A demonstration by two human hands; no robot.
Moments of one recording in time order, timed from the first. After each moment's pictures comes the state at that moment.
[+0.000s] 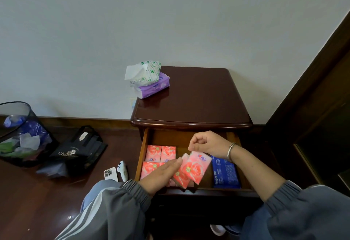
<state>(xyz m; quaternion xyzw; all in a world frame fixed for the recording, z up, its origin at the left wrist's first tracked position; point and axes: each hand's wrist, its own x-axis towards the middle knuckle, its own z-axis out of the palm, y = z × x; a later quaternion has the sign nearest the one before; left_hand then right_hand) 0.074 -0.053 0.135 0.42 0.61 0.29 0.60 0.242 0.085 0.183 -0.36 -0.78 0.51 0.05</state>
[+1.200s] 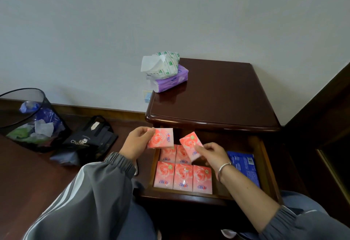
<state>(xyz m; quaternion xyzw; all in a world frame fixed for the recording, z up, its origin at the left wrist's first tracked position) -0.042 -0.012 0.126 0.29 0.72 0.47 0.41 0.184 0.062 0.105 -0.61 -0.52 0.57 0.20</state>
